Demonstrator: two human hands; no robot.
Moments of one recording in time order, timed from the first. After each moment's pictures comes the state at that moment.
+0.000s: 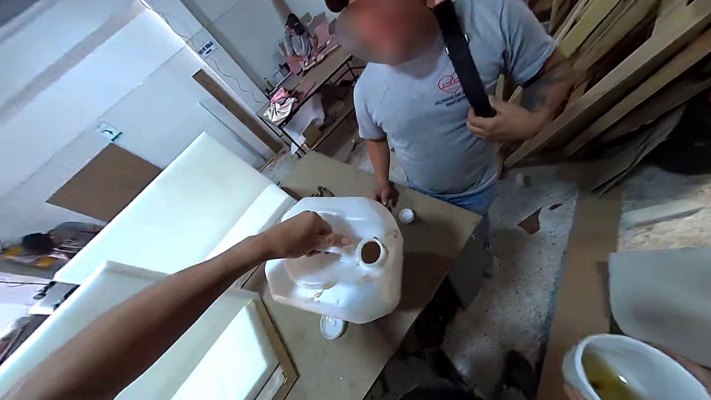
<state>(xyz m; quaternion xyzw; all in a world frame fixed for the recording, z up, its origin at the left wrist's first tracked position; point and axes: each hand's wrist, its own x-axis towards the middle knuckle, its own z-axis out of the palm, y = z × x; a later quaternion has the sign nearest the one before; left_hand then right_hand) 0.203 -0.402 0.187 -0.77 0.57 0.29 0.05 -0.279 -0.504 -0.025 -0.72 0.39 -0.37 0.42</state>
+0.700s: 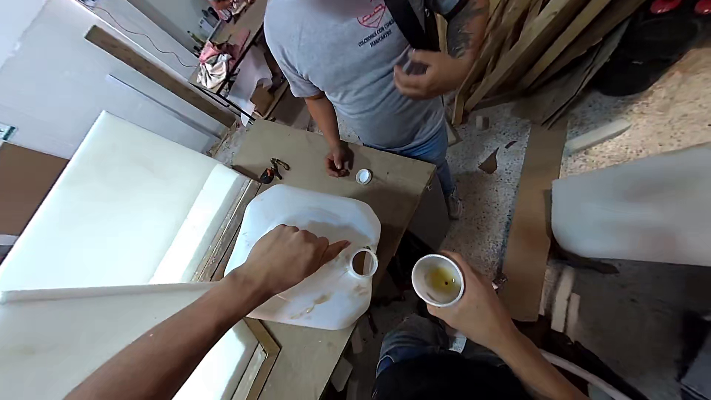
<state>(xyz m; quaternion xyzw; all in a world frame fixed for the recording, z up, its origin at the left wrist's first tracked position) 0.114 -0.402 0.094 -0.65 0.73 -0.03 0.20 -0.188 -0.495 -0.126 -0.75 0.36 -0.23 0.50</state>
